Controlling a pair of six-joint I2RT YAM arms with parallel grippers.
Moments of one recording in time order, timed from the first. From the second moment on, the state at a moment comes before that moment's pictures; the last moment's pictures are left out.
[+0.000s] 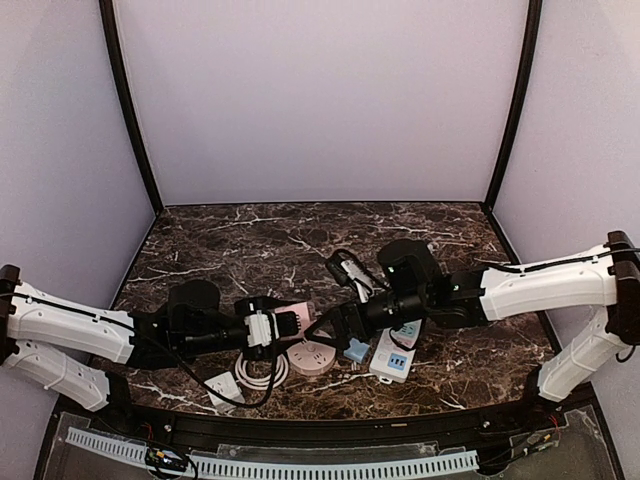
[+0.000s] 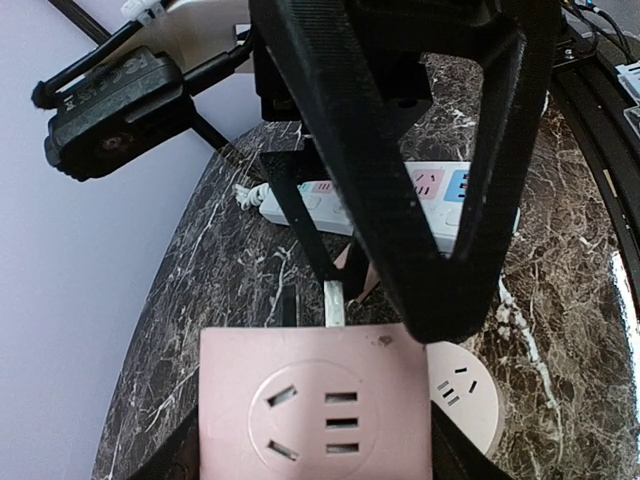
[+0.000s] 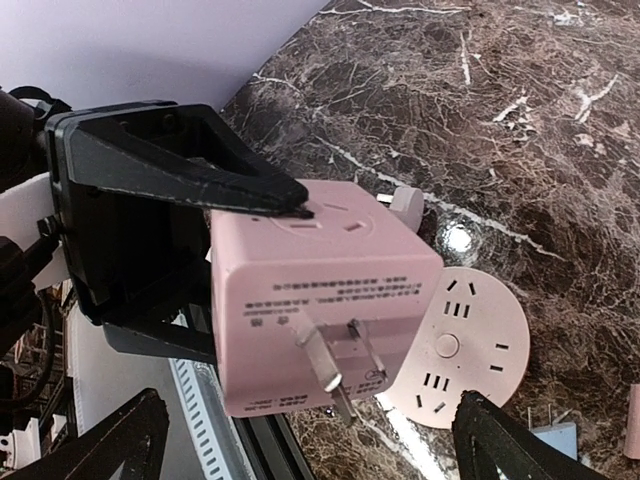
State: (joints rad) left arm -1.11 1.22 0.49 0.41 -0.04 0.65; right arm 1.07 1.47 0.88 0.03 -0.34 0.52
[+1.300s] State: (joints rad) left arm -1.11 1.20 0.49 0.35 0.10 0.69; right arm 1.10 1.55 0.91 0.08 -0.41 0.46
